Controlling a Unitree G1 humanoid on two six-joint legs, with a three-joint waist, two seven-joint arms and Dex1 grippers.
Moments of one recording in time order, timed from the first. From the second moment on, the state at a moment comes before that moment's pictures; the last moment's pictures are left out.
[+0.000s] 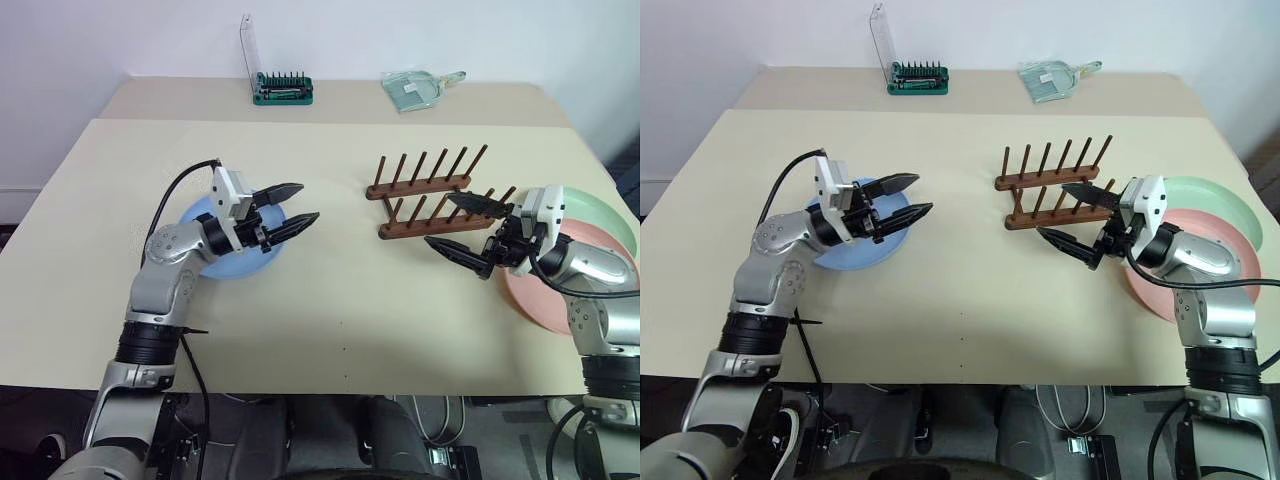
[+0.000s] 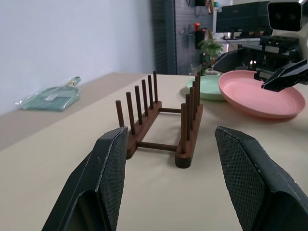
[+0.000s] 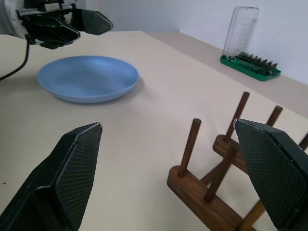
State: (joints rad) left arm -0.54 0.40 0.00 0.09 -0.41 0.10 -1.01; right arm -0.31 -0.69 -0.21 0.03 0.53 0.14 1.10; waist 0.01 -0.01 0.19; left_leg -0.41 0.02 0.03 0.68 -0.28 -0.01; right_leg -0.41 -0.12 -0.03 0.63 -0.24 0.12
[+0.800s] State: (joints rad) left arm -0.65 0.43 -0.02 0.24 -0.36 0.06 -1.07; right arm -0.23 -0.60 -0.18 -0.12 0.52 0.12 0.95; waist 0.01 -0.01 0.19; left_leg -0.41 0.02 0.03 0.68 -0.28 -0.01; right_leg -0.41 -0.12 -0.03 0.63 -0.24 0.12
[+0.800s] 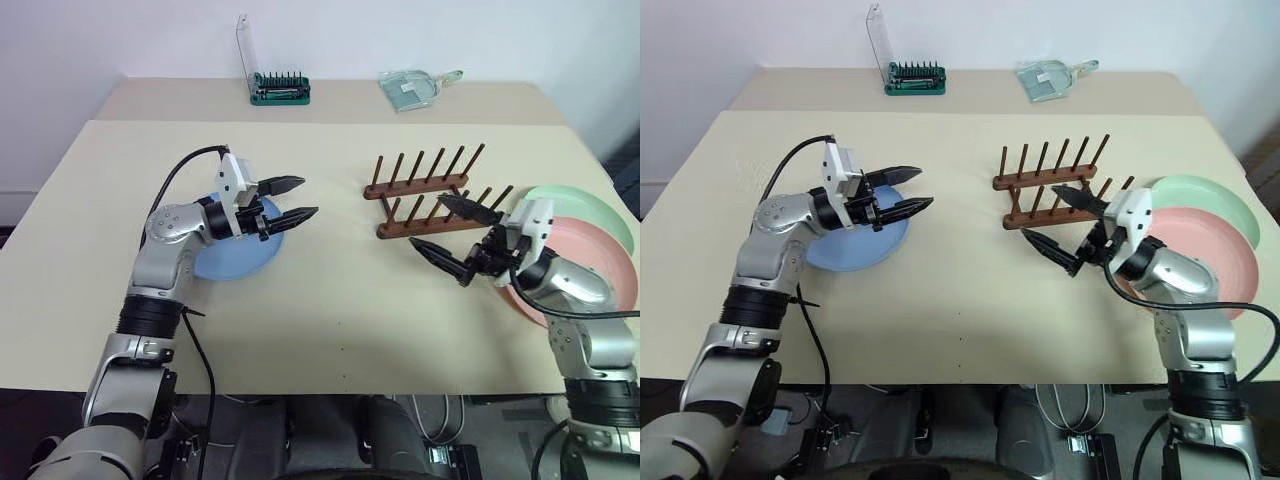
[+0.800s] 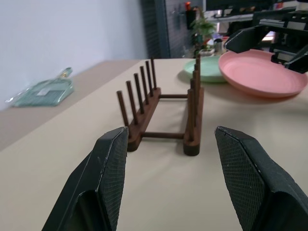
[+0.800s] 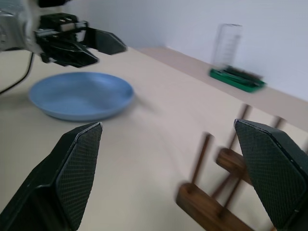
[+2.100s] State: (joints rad) left arm -1.08 0.03 -0.26 1.06 0.00 -0.03 -0.94; right arm 0.36 -0.73 -0.57 -0.54 0.69 0.48 0.78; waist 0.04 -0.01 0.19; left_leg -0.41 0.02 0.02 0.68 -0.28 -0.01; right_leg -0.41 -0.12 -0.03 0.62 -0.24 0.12
